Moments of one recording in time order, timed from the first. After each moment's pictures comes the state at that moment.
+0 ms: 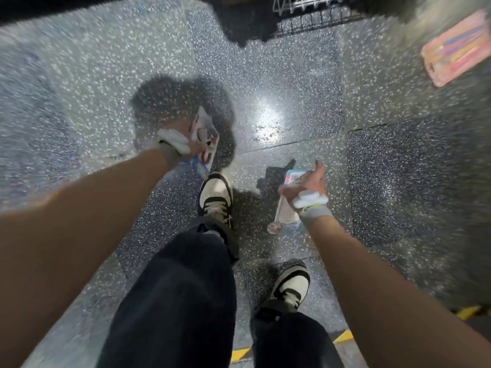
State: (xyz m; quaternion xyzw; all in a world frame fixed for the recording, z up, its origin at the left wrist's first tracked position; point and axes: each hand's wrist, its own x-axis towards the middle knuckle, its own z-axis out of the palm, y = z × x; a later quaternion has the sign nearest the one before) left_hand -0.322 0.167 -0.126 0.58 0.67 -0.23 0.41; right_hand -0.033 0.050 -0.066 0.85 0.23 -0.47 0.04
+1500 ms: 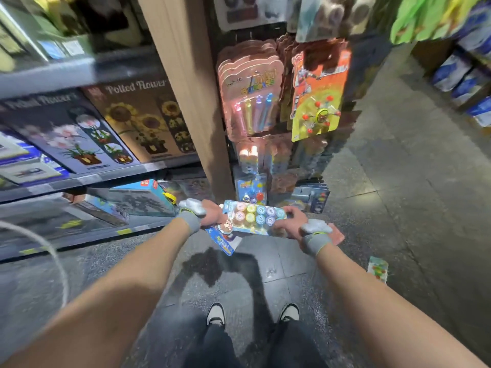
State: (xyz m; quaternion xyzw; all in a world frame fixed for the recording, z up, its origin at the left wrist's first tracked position) left_hand -0.163 0.286 0.565 0.58 0.68 -0.09 0.44; right_hand 0.080 0.228 0.563 0.72 0.32 -0.58 -0.20
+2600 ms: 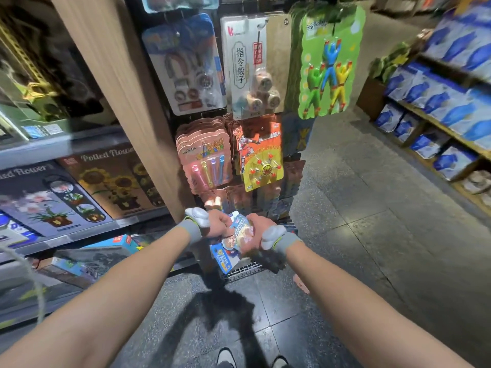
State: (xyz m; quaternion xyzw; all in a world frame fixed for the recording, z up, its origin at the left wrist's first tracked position) left_hand -0.063 0.335 0.648 0.66 0.59 0.00 0.47; right_hand 0.114 0.281 0.670 0.63 0.68 -0.38 0.00
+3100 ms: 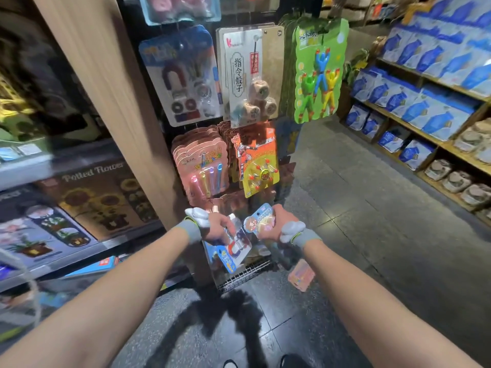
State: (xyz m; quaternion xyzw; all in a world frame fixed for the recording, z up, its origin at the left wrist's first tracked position) left_hand -0.073 0.367 0.663 0.72 0.51 -0.10 0.45; right_hand 0.142 0.287 0.669 0.76 0.55 -0.32 -0.08
